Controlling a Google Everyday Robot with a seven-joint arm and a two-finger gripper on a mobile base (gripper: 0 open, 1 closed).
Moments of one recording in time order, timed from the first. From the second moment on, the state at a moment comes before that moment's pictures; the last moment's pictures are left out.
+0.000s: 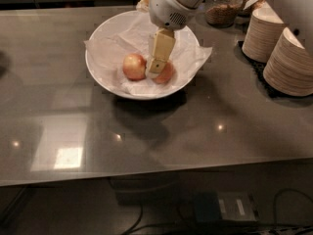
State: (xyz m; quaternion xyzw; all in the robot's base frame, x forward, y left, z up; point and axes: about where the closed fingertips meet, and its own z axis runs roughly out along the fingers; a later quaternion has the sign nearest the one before) arm 0.594 0.016 0.971 -0.74 0.60 0.07 0.31
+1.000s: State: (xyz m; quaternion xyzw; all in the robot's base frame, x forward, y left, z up) arm 0.624 0.030 0.924 -0.72 0.61 0.11 0.30
